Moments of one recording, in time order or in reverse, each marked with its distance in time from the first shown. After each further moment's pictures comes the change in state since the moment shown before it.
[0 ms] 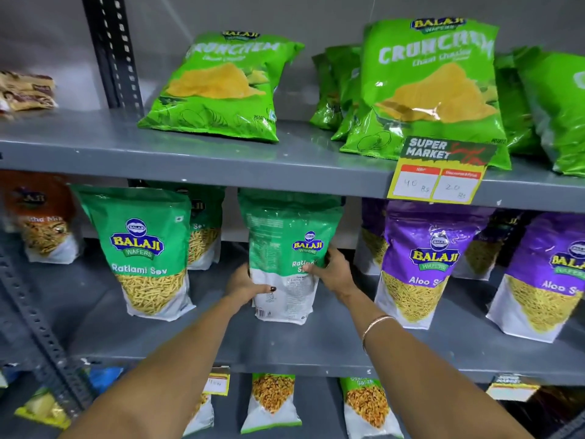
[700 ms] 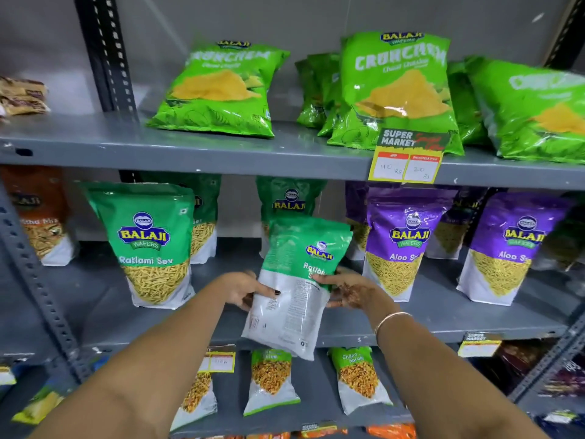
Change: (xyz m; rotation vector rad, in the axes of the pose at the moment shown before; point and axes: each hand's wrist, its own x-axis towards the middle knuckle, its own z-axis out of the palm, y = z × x) left_hand -0.051 0.019 -0.023 -0.012 -0.564 -0.314; right_hand -0.076 0.002 -0.037 0.326 -0.281 0.431
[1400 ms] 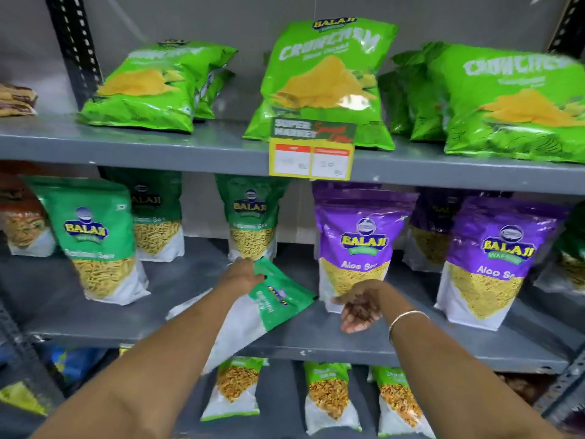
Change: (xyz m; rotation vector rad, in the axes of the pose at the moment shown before) left_hand 0.062 0.053 0.098 0.615 0.610 0.198; right_hand 0.023 0.005 -0.166 -0.505 -0.176 0.522
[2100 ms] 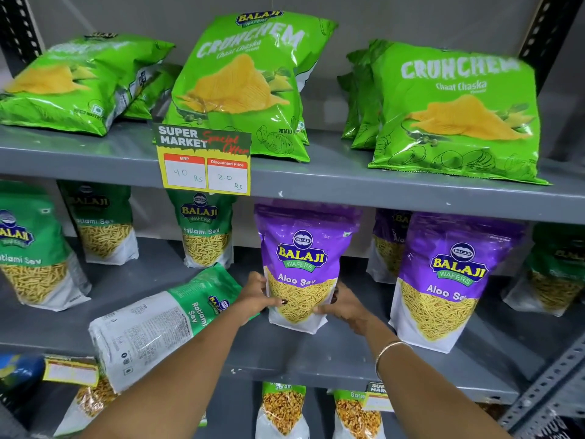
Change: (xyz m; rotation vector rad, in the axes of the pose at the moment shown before) left_hand -0.007 0.126 0.091 -0.693 -0.095 -0.091; right_hand 0.039 0.059 -0.090 0.252 0.162 -0.794
